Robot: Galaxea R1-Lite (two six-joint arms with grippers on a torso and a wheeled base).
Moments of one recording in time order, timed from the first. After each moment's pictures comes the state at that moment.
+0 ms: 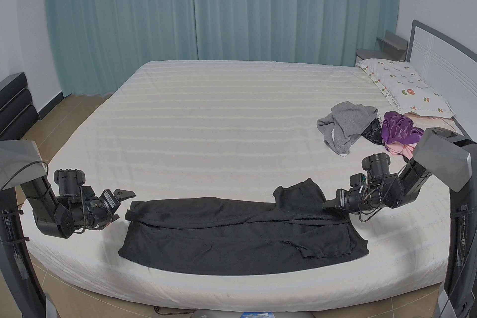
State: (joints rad) left arm 0.16 2.23 -0.59 -0.96 -0.43 -0.70; right arm 0.11 2.42 -1.07 -0.49 0.46 0.32
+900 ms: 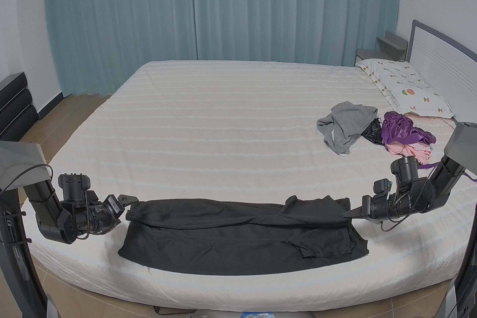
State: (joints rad) left arm 0.12 2.23 -0.54 -1.00 -0.36 -0.70; right arm 0.02 2.20 -0.77 -0.49 0.63 0.26
